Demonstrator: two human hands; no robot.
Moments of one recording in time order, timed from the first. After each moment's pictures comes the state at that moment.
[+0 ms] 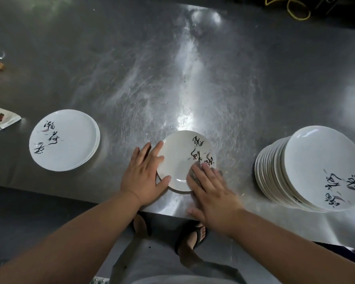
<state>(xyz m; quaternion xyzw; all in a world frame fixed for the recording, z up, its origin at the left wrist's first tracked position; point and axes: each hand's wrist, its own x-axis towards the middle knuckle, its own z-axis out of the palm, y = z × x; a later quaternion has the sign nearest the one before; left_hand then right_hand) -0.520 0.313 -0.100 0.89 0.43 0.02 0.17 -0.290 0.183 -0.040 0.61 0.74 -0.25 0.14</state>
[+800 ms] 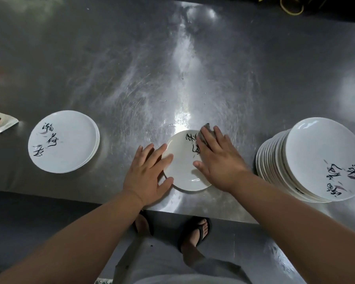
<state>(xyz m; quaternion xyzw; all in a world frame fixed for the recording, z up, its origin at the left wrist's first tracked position) -0.523 0.311 -0.095 0.92 0.38 0.04 0.12 -0.259 0.255 -0.041 0.70 0.68 -0.18 0.11</state>
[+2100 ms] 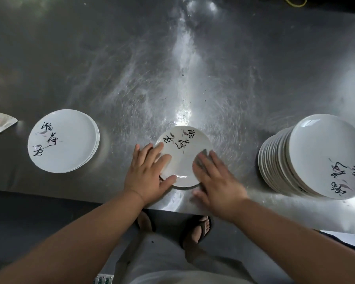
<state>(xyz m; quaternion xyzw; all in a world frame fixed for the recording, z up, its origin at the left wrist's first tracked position) -0.522 0.311 -0.107 0.91 0.39 0.09 0.09 -0.287 0.193 -0.053 0.66 0.71 -0.23 0.08</state>
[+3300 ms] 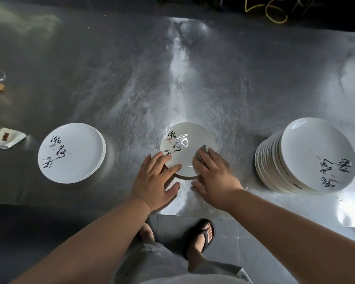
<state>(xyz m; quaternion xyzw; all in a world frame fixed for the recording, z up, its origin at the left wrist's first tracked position) -0.524 0.312 -0.097 0.93 0.34 0.10 0.12 -0.296 0.217 -0.049 0.70 0.68 -0.21 0.01</state>
